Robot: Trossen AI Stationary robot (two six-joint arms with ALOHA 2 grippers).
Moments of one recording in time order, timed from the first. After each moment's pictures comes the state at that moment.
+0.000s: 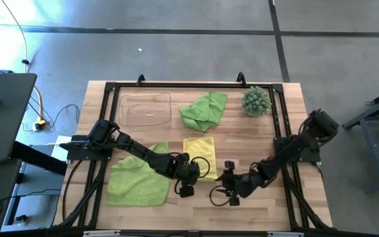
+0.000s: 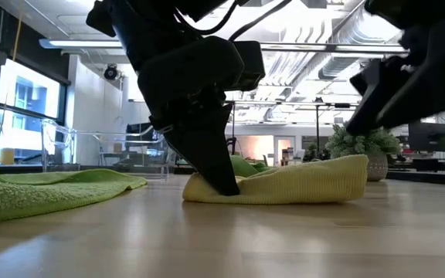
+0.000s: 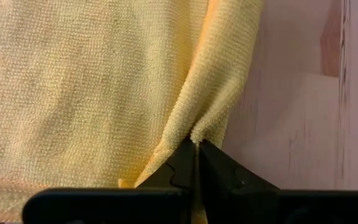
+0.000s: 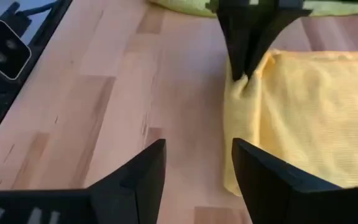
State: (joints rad) left arm -0.24 2.06 1.28 -0.32 -0.17 -0.47; right arm 0.65 1.63 0.71 0.18 0.42 0.38
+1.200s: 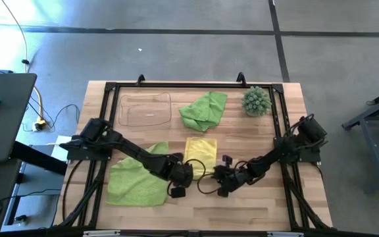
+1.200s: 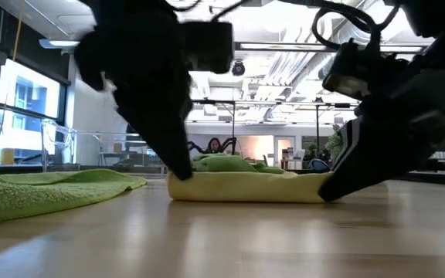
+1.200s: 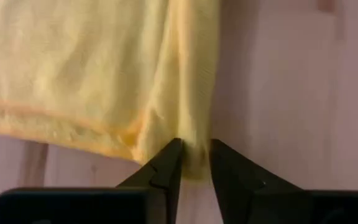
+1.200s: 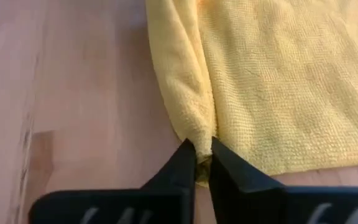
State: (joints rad) left arm -0.28 1.97 1.28 -0.51 -0.19 -0.44; right arm 0.54 1.83 0.71 0.18 0.42 0.59
